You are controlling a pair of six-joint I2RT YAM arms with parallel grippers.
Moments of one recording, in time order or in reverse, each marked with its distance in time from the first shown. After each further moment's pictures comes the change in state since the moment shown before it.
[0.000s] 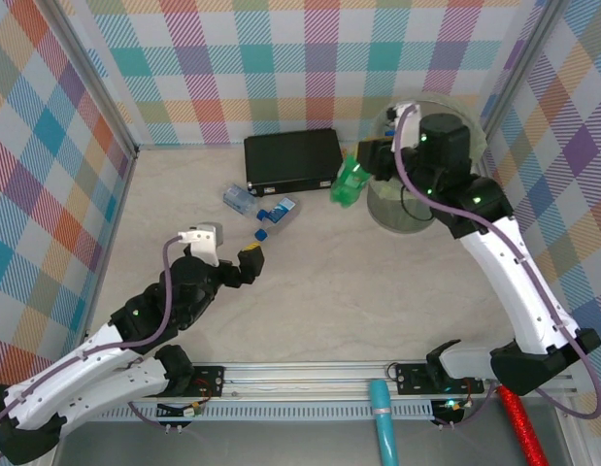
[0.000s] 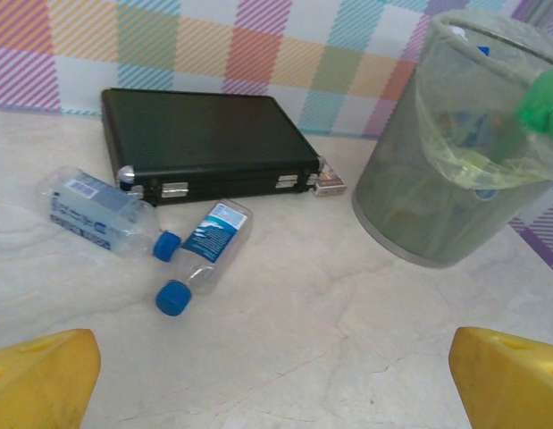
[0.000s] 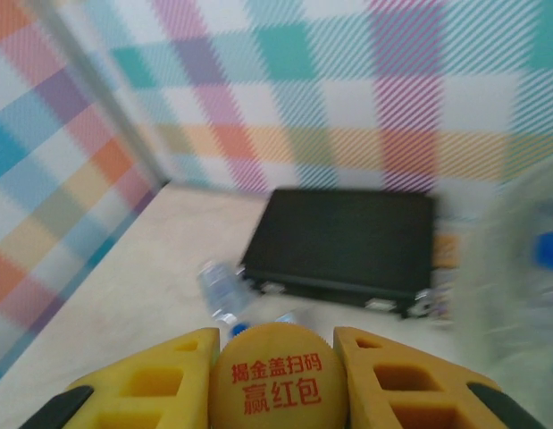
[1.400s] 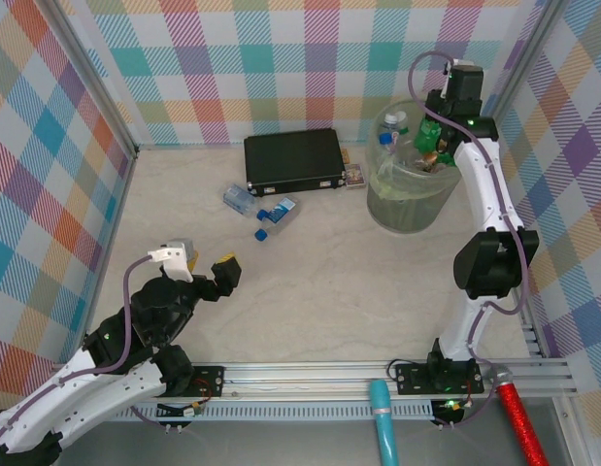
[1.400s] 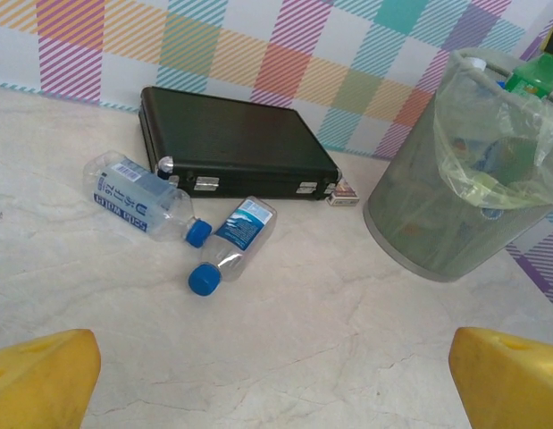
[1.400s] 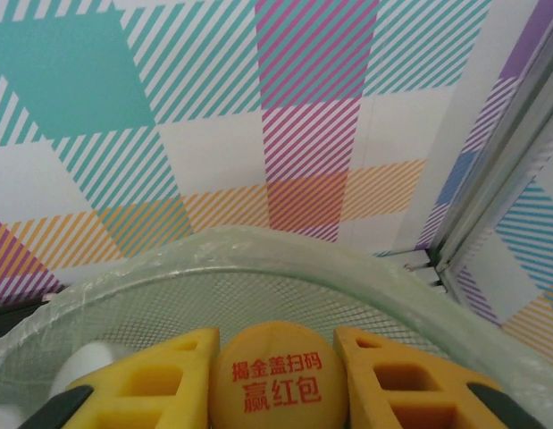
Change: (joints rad) left arm 0.000 -0.225 -0.055 -0.149 -0.033 -0.068; right arm -0.431 0.605 0.336 0.142 0.223 -0.138
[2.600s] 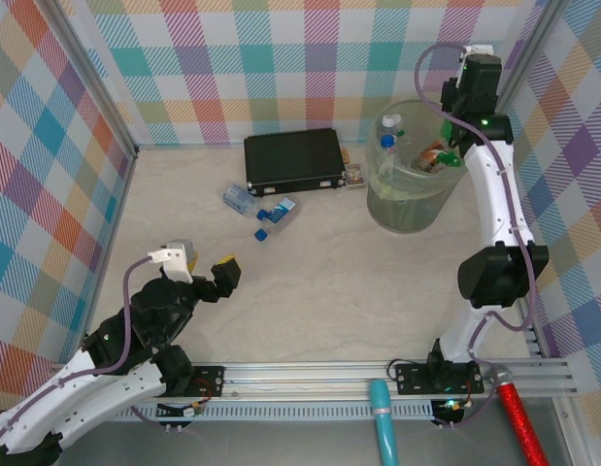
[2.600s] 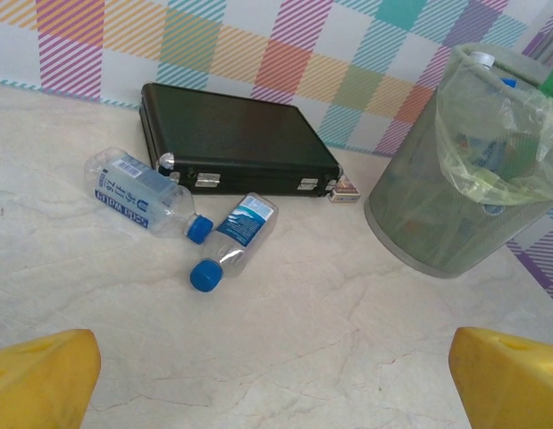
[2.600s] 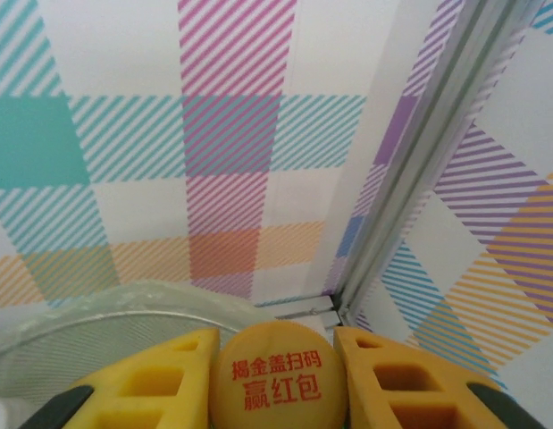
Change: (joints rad) left arm 0.000 -0.012 -0.005 -0.008 0.003 0.000; right arm -0.005 -0.084 0.018 0.008 0.163 -0.163
